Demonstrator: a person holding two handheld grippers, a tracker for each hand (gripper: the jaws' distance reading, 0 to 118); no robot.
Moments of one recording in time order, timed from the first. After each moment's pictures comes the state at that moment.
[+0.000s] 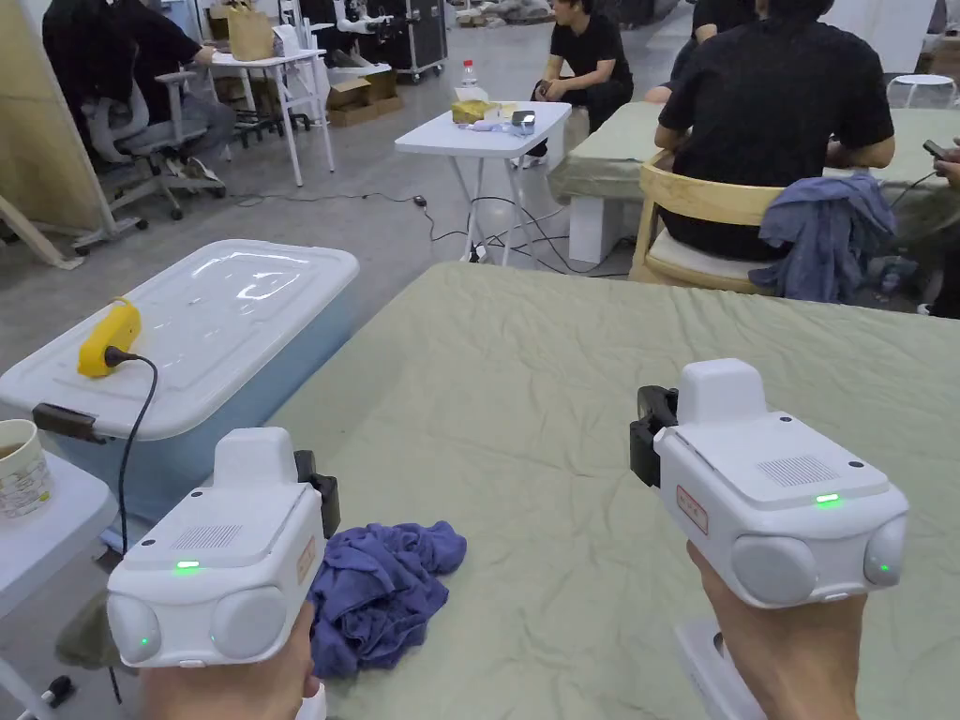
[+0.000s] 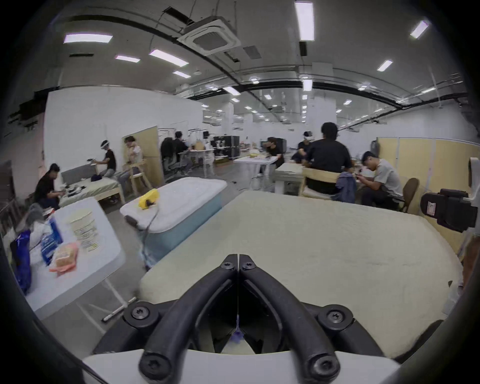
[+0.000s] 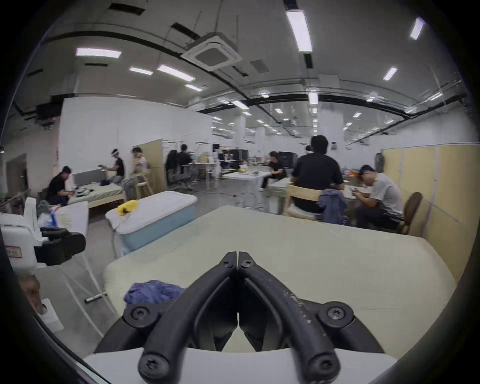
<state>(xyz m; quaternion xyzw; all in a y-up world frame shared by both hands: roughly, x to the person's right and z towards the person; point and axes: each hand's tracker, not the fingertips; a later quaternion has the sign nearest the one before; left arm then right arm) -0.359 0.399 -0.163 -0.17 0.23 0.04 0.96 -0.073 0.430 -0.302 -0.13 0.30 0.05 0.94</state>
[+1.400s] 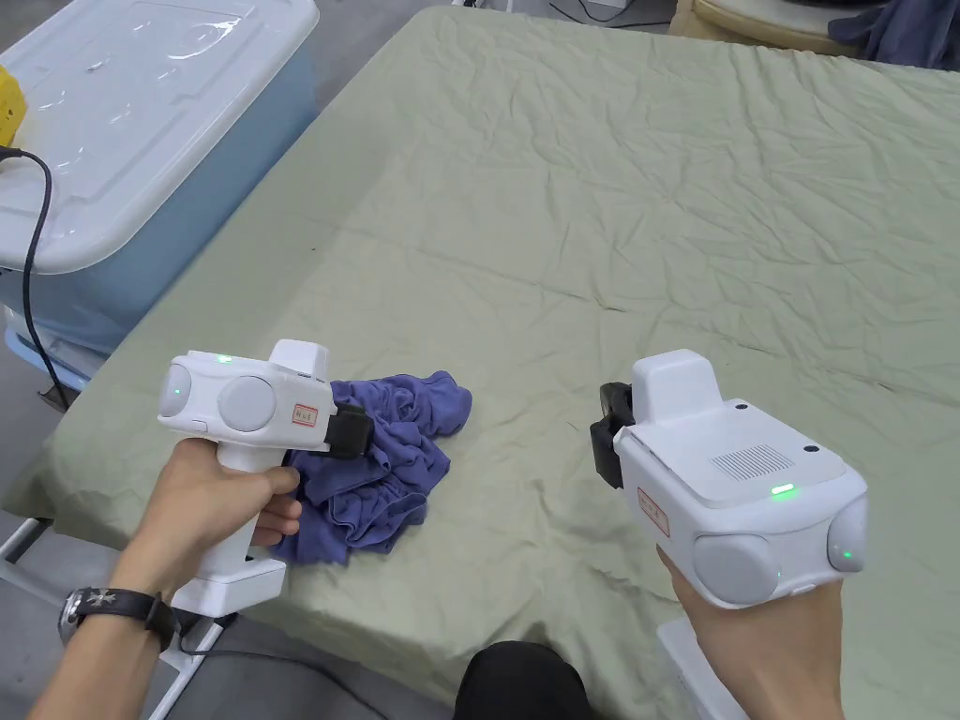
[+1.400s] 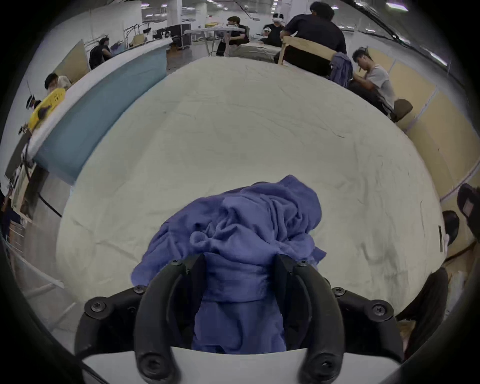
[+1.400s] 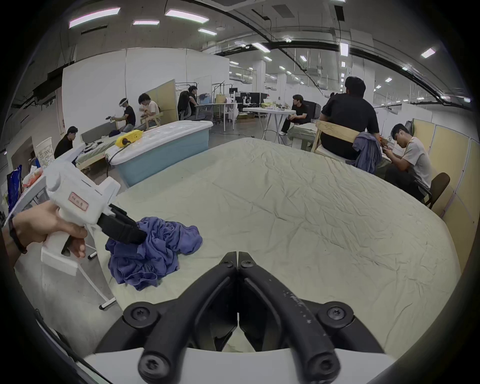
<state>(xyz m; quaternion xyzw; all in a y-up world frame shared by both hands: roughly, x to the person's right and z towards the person) -0.478 0.204 -0.360 -0.51 0.05 0.08 0.85 -0.139 0.285 -0.375 -0.30 0.32 0.12 0.89</state>
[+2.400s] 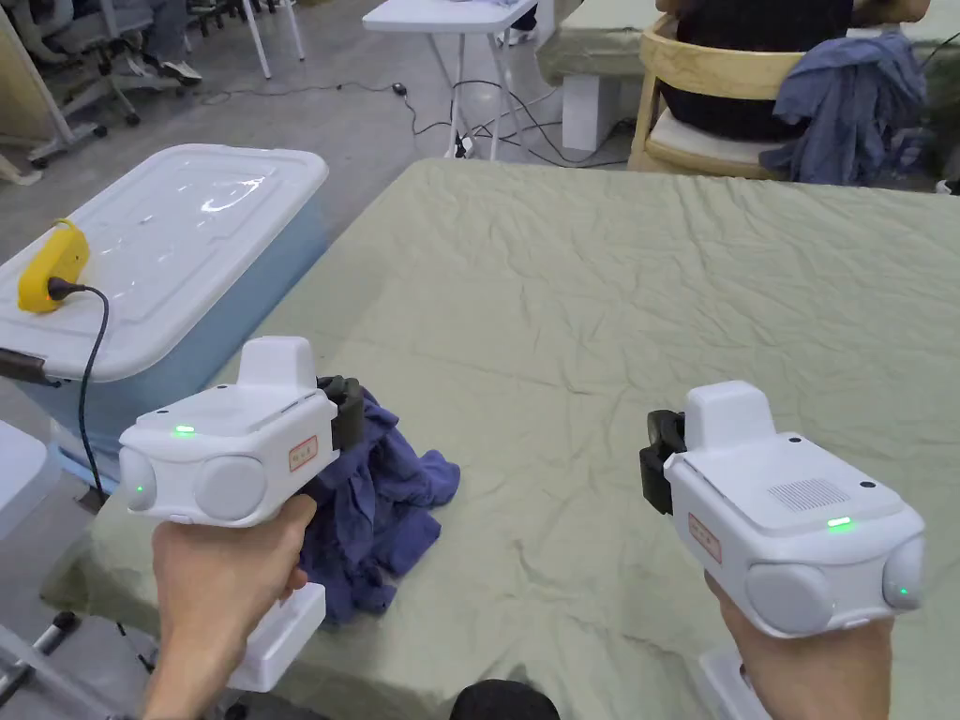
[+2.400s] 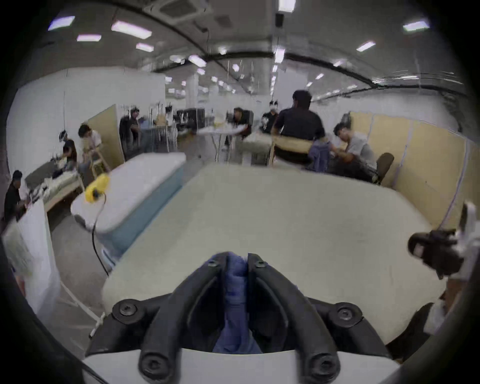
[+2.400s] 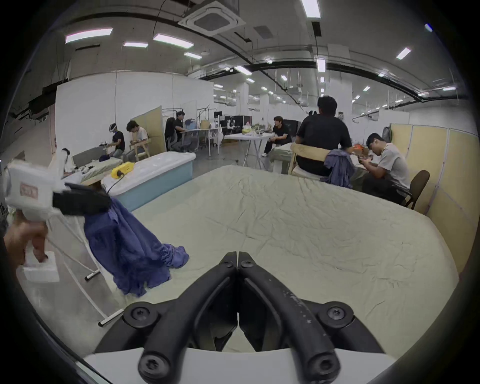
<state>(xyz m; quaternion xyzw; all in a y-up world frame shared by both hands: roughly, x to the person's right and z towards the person) -0.374 0.394 -0.262 -0.24 0.10 0.03 0.97 -0.048 0.357 -0.324 -0.22 0.28 0.08 0.93</state>
